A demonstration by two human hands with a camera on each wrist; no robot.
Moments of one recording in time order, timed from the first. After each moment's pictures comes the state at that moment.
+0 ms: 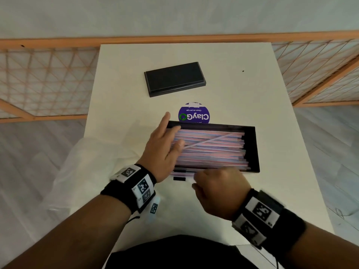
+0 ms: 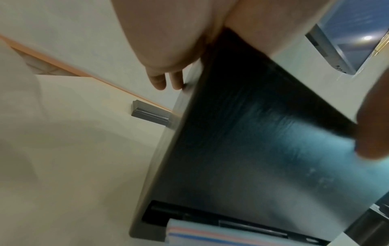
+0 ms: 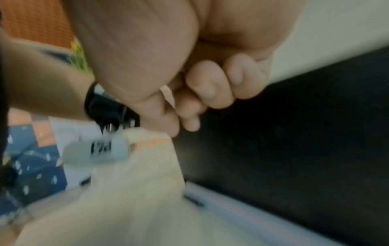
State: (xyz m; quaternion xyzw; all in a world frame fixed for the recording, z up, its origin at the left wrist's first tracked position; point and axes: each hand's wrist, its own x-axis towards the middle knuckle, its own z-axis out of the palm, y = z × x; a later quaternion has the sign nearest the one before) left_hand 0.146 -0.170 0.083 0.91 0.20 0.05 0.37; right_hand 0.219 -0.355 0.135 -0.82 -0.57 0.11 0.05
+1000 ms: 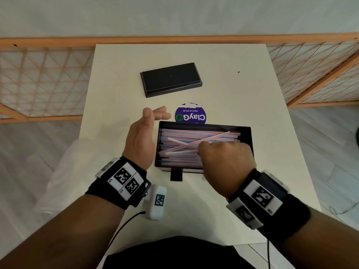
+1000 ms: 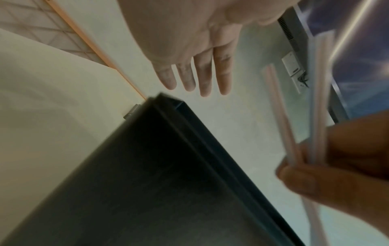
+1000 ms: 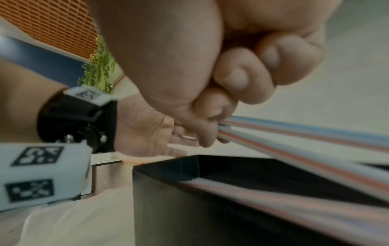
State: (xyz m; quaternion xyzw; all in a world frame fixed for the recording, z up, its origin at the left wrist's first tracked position) left_hand 0.155 -0.156 0.123 0.71 0.29 0.21 0.61; right_hand 0.241 -0.323 0.186 -0.88 -0.46 0.07 -0.03
